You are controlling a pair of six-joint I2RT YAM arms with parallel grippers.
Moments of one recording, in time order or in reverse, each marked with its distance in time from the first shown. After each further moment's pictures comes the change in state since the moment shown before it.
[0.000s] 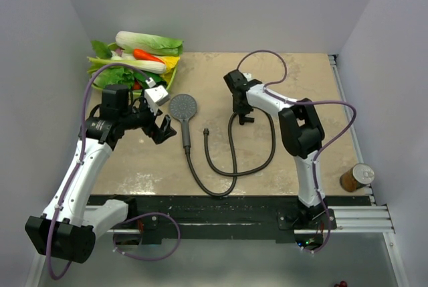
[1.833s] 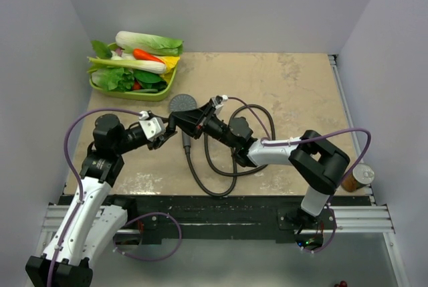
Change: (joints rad) left arm -0.010 -0.351 -0.399 0.517 0.145 0.077; right arm 0.399 -0.434 -0.830 1.831 -0.536 1.332
